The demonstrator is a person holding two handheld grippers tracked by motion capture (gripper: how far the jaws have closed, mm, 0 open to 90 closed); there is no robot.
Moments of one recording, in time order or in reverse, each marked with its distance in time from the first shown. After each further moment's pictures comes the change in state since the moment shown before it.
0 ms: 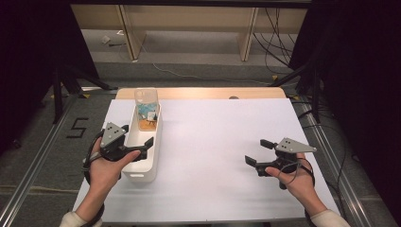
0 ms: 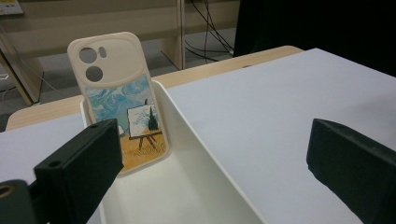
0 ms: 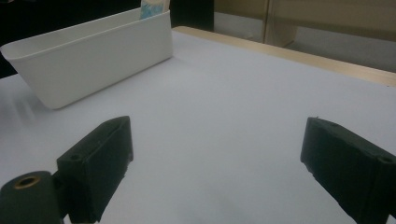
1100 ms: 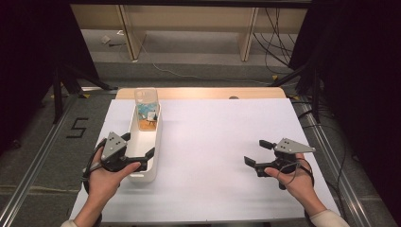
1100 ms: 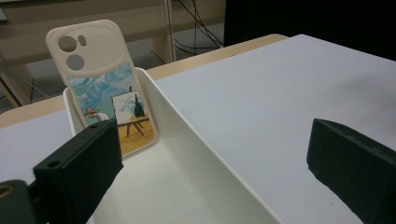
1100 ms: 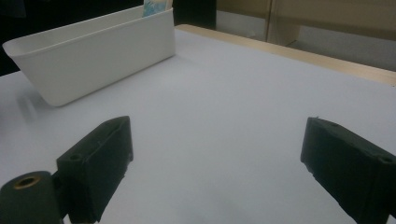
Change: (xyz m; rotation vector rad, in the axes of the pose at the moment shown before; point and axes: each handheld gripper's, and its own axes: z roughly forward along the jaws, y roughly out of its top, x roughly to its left) left arm -0.009 -0.018 -0.009 0.000 -0.046 0.055; right arm 0.002 0.000 0.002 0.006 0.011 -0.007
